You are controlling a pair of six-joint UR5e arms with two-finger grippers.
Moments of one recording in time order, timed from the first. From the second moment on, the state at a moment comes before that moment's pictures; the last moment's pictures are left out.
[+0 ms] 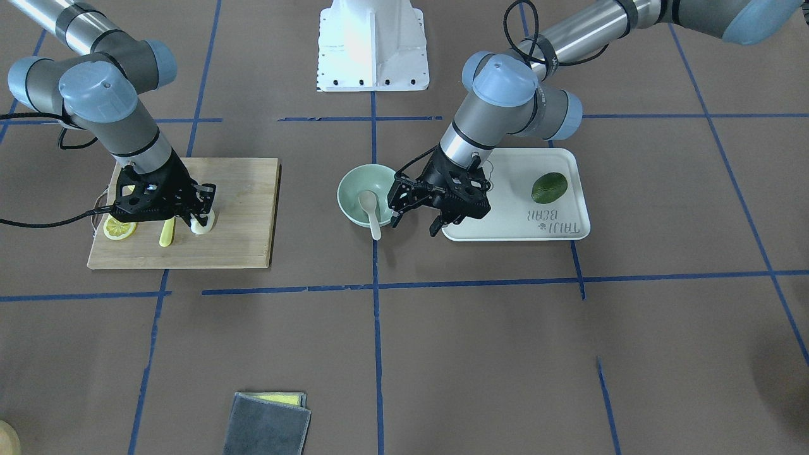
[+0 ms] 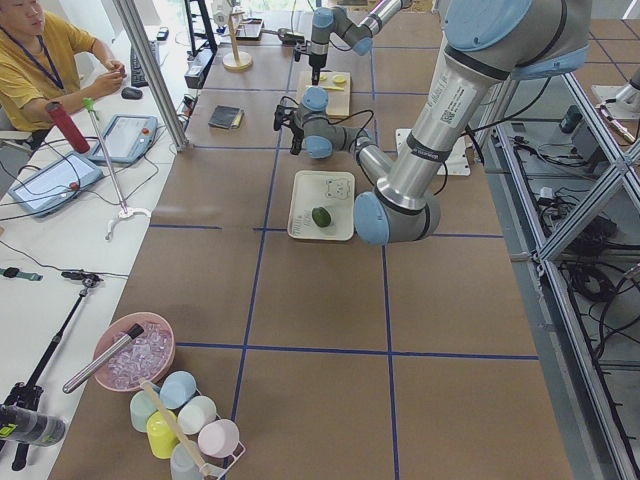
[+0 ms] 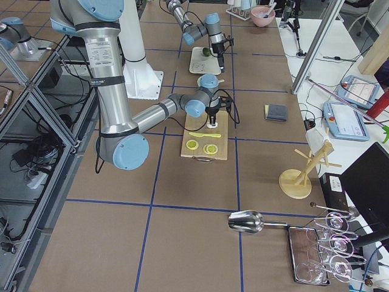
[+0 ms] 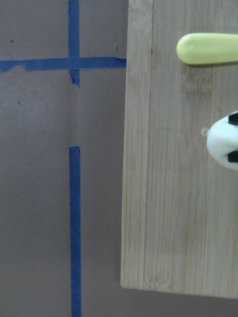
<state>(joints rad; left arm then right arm) -0.59 -2.20 -1.51 -2.24 -1.81 -1.27 0.71 -1.36 1.78 -1.20 1.95 1.08</state>
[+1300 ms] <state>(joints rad) -1.00 -1.92 -1.82 -2.24 -2.20 -1.10 0.51 -0.85 1.71 -1.47 1.82 1.53</state>
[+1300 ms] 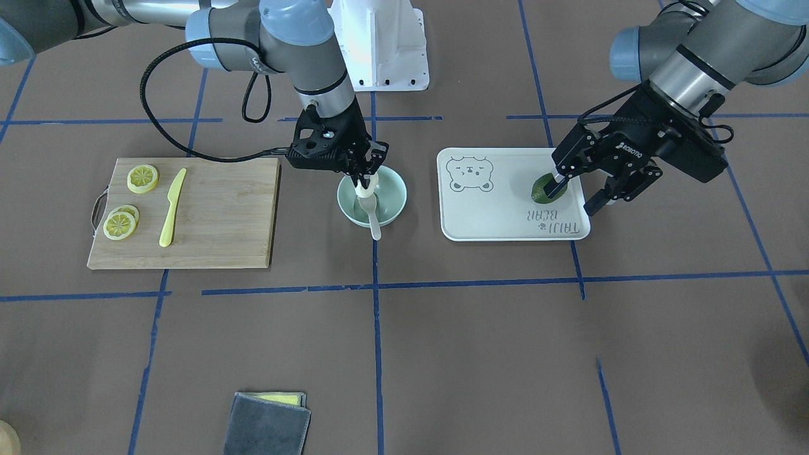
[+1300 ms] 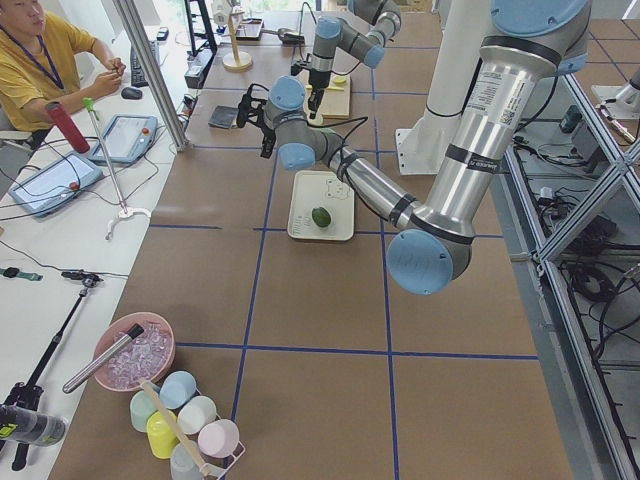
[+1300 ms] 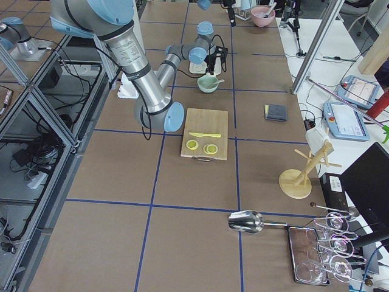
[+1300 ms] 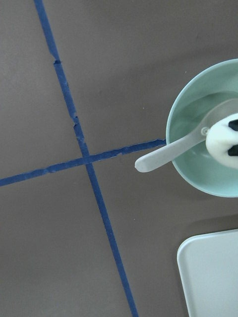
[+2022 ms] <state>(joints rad) -1.00 -1.90 -1.80 -2.23 -2.20 -1.07 0.49 -0.87 1.70 -1.45 1.77 1.52</state>
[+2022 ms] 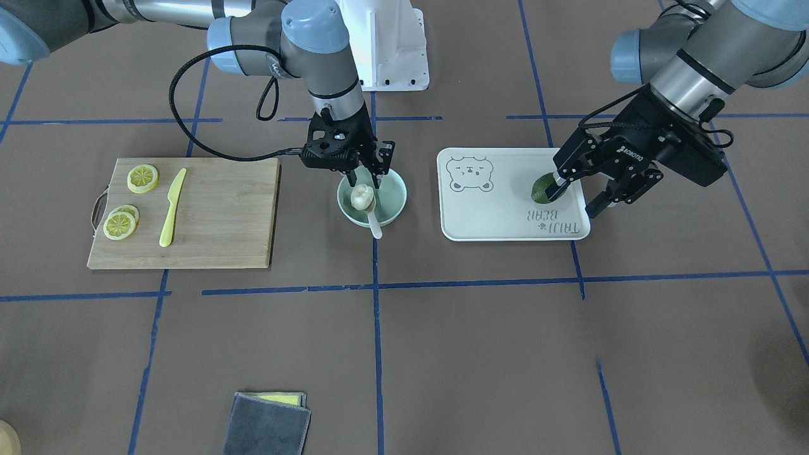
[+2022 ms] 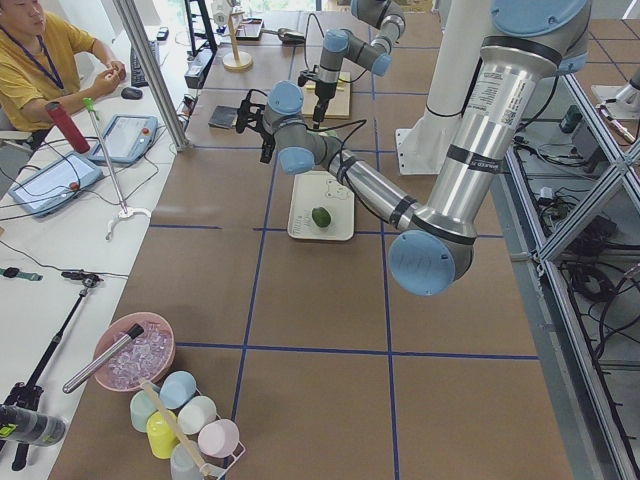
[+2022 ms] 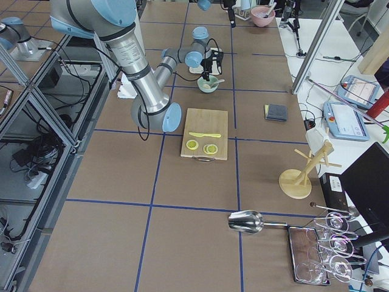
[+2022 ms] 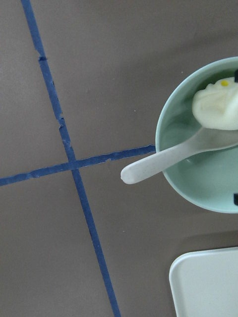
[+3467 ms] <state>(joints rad) -1.49 -1.63 -1.64 -1.68 -2.29 0.12 1.38 -1.53 1.89 -1.73 2.27 0.16</state>
